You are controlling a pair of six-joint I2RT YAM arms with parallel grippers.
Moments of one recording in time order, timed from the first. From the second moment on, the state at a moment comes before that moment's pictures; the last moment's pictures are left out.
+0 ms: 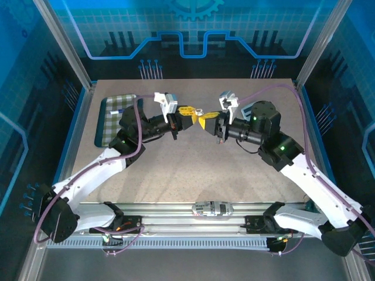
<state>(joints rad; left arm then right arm) -0.56 1.22 0.96 0.41 0.61 -0.26 0.65 1.06 1.16 -0.27 -0.41 0.26</state>
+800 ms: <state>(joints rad) -0.57 1.20 0.98 0.31 0.61 -0.28 0.97 0.98 1.07 -0.23 0.28 -0.30</state>
